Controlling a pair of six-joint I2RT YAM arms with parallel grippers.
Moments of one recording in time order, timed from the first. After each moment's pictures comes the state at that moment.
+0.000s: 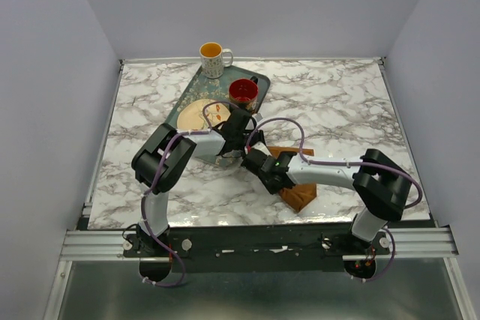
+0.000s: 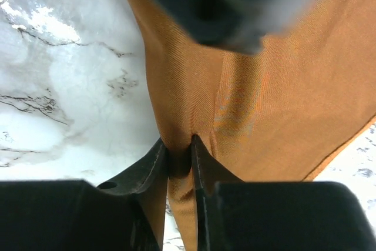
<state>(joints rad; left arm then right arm) -0.65 1.95 1.07 0.04 0.55 -0.77 1.05 1.71 1.01 -0.64 0.36 0.37</state>
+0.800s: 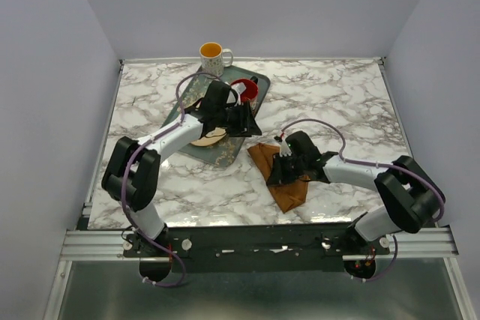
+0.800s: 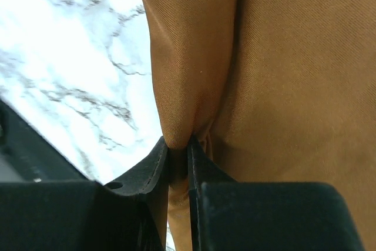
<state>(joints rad) -0.51 1.73 1.22 -0.23 0.52 -0.63 0.70 1.49 0.67 -0.12 -0.27 0.44</state>
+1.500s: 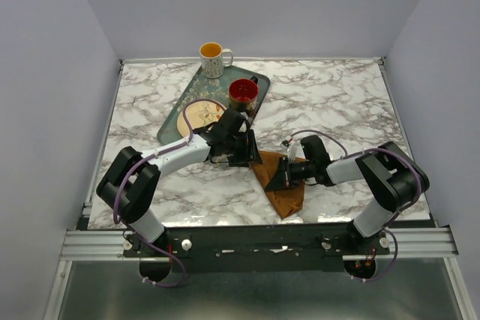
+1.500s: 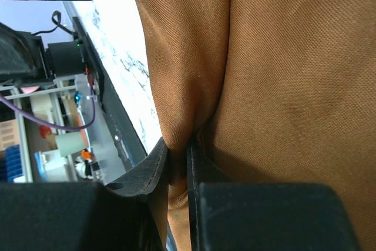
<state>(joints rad) -0.70 1.62 1.01 -0.30 0.30 -0.81 0.49 1.66 0.46 0.38 -0.83 0.60</state>
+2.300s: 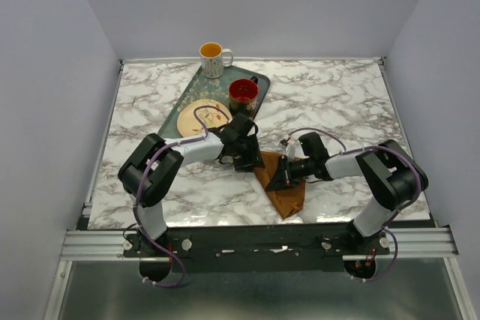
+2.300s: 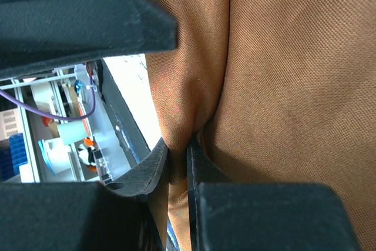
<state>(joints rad) -0.72 1.78 1.04 -0.29 0.23 -0.93 0.47 1.68 0.52 0.24 -0.88 0.54</state>
